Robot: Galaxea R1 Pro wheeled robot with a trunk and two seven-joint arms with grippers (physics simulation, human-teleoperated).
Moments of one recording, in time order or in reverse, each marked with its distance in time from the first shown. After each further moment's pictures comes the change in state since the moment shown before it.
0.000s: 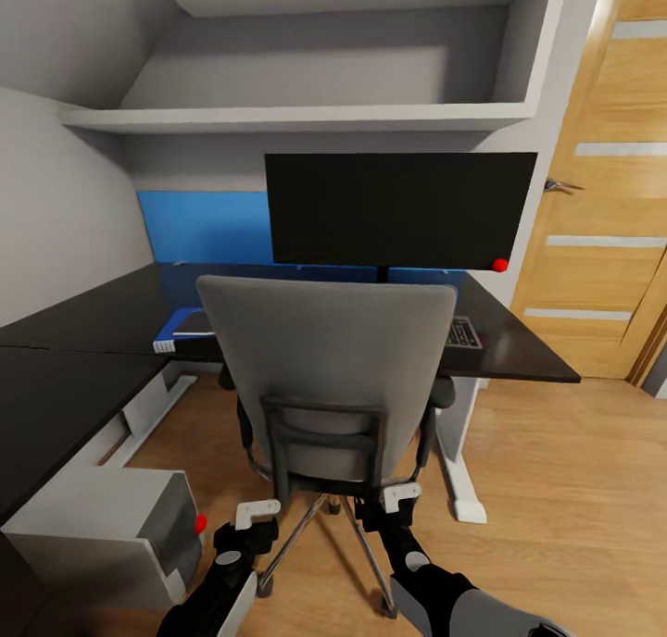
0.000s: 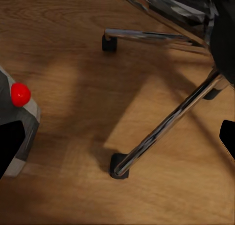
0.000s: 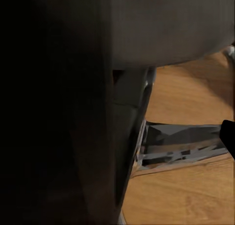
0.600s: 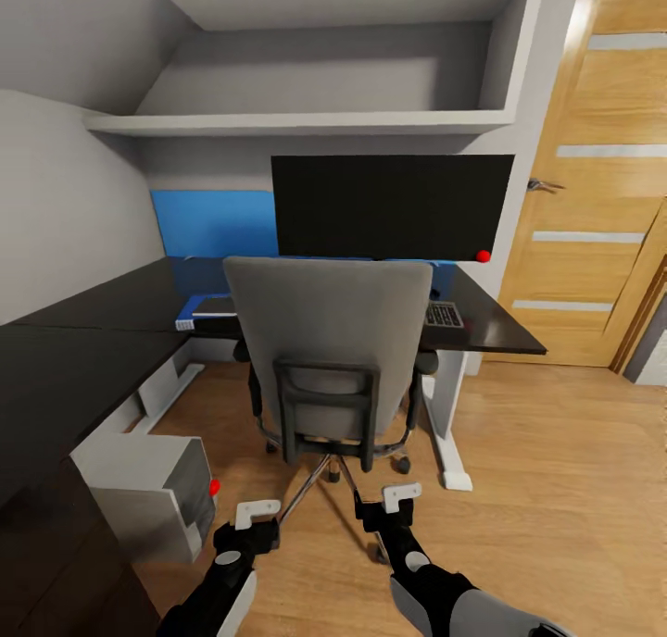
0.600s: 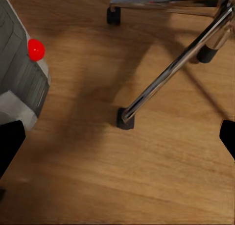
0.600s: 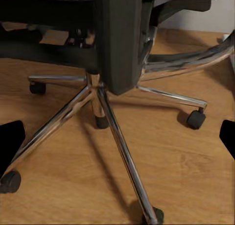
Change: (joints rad) left arm 0.000 0.001 0.000 0.000 0.001 0.000 -0.002; right arm 0.000 0.000 -0.001 0.000 0.000 0.000 0.000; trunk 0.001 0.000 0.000
